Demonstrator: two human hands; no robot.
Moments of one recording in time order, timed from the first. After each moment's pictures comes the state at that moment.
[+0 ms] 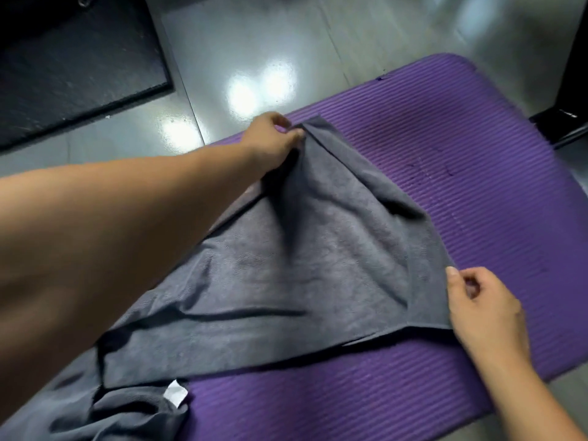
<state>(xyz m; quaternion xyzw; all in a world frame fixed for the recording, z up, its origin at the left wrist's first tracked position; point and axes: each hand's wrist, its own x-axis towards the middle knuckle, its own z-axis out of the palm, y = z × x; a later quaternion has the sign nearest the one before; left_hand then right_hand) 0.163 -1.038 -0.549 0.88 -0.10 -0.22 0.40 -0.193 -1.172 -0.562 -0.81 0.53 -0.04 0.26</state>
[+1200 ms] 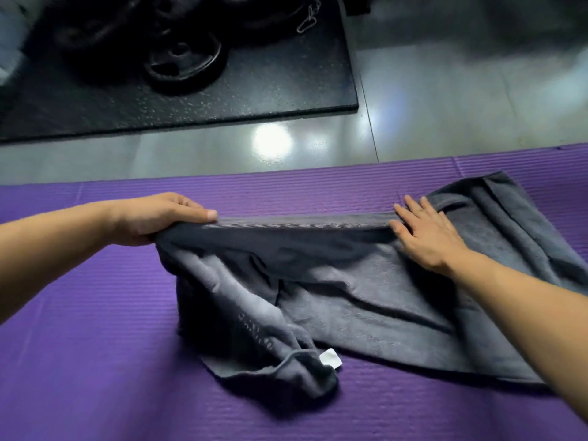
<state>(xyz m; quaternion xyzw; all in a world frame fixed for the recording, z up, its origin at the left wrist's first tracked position) 0.143 -0.555 -0.441 0.75 0.02 -0.48 0.45 0.058 -1.011 -0.575 -0.97 0.07 0.21 0.13</state>
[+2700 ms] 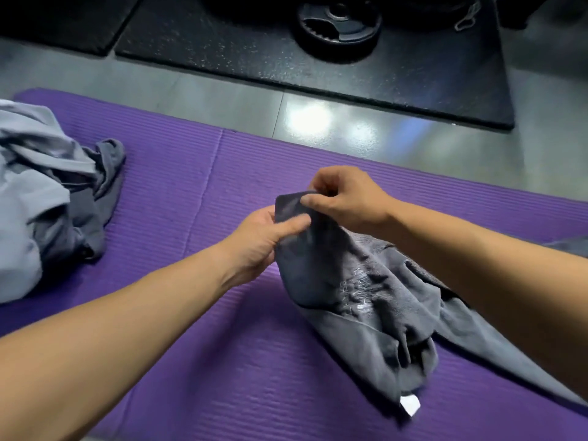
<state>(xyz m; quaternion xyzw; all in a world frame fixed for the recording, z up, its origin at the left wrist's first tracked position) 0.075 -0.375 -0.509 0.51 0.14 -0.27 0.80 0.142 -0.548 -0.468 -0.88 -0.14 0.20 0.40</state>
